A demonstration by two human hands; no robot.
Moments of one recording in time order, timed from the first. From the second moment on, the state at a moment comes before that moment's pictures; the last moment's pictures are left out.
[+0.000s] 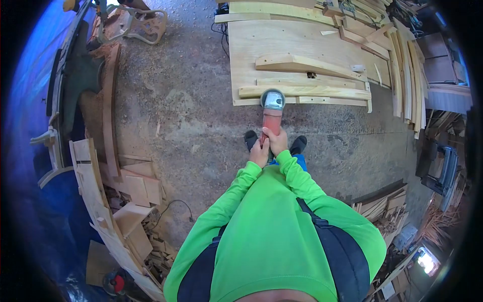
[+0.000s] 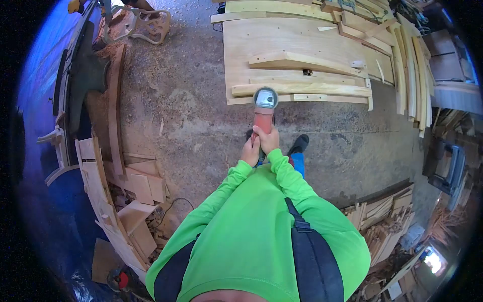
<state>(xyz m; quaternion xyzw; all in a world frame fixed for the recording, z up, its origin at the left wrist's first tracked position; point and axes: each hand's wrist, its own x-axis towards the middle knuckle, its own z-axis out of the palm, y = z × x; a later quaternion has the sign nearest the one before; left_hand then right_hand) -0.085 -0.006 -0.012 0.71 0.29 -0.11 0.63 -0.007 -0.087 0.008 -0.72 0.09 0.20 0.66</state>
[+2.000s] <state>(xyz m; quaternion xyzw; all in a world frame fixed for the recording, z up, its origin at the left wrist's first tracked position) 0.060 0.164 -0.052 0.55 0.34 0.02 0.77 0.033 -0.120 0.018 -0.65 0.07 0.29 0.70</state>
